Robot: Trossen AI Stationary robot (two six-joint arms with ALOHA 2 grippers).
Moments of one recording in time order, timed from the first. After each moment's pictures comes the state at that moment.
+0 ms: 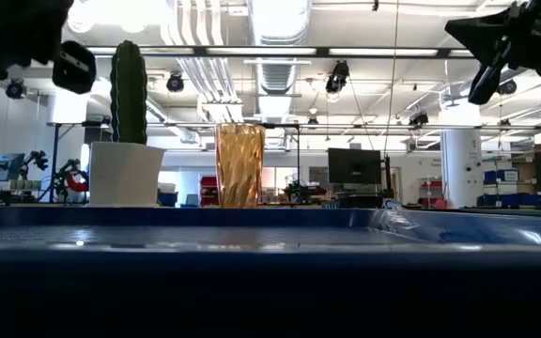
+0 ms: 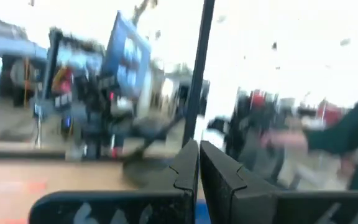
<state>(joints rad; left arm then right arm) -0.08 0.01 0.01 0.31 0.23 -0.24 -0.11 0.02 0.01 0.44 0.14 0.53</state>
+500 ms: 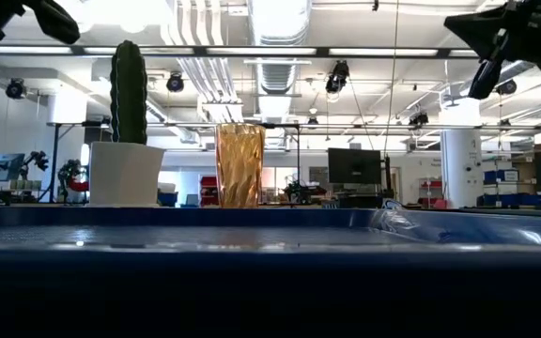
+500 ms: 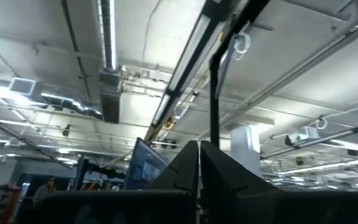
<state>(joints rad) -0.08 0.02 0.01 0.77 0.09 -0.18 -0.11 0.07 0.06 0.46 0.18 0.55</state>
